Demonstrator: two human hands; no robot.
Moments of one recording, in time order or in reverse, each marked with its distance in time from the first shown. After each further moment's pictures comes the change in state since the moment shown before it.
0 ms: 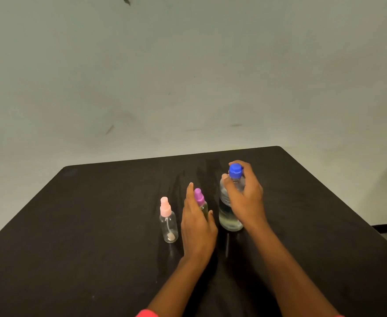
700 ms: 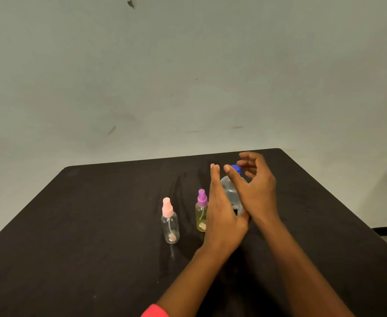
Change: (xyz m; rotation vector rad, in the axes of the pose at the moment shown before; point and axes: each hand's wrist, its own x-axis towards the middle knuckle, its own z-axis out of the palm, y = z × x) left_hand 0.000 0.063 -0.001 -0.215 -0.205 0.206; right_hand 0.011 -0.029 -0.016 -0.021 0.078 -0.052
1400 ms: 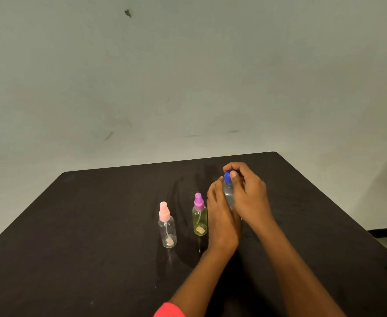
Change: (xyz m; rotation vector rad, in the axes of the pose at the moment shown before) left_hand 0.008 -0.014 0.023 0.052 0.087 -0.096; right_hand -0.006 0.000 -0.002 -0.059 -0.145 0.024
